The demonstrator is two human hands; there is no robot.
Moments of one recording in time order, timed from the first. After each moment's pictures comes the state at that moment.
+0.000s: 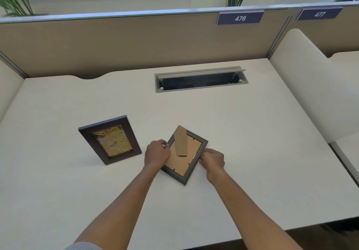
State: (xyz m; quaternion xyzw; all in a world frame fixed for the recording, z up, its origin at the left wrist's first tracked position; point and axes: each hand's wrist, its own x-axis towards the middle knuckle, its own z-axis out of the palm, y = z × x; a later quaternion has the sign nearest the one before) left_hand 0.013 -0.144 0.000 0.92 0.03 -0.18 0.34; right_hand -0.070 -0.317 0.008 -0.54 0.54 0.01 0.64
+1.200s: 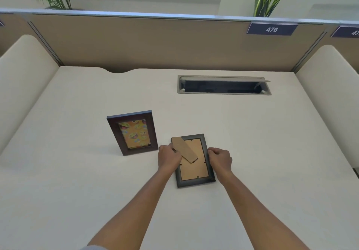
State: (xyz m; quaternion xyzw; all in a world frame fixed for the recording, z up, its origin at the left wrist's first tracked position) left_hand -0.016 -0.127 0.021 0.86 0.14 -0.21 0.44; right_hand -0.056 -0.302 0.011 -0.76 0.38 0.04 0.53
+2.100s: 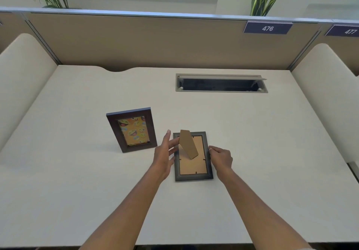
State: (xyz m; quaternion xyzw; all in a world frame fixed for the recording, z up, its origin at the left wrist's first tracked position) left_hand -0.029 -0.113 0.039 0.55 0.24 -0.25 0.76; right_hand -0.066 -0.306 0.014 -0.70 0.42 0.03 0.58
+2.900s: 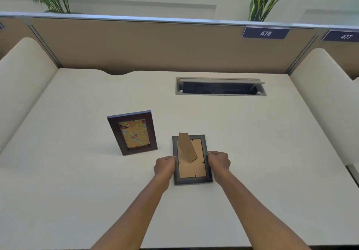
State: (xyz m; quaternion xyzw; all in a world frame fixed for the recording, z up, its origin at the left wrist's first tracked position) left_hand -0.046 -0.114 0.011 0.70 0.30 -0.26 0.59; right_hand -0.064 -0.296 0.023 -0.74 0.43 0.06 0.52
